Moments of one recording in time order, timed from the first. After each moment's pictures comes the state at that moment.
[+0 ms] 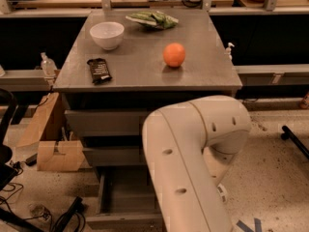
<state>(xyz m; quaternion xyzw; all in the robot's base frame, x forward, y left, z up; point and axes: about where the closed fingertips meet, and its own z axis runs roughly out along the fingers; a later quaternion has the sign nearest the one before) 0.508 -0.143 0.288 -0.74 0.63 -0.10 0.20</state>
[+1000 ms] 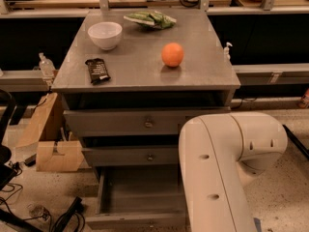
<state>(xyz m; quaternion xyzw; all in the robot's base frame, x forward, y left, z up) 0.546 -0.172 0.281 -0.70 0.64 -0.11 0.29</state>
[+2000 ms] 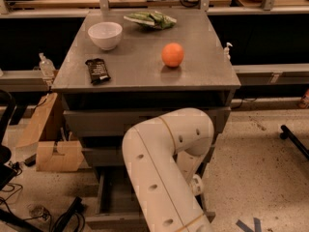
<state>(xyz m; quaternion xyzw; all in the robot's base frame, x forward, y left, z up) 0.589 -0.112 0.213 -0.70 0.67 -0.12 0.20</state>
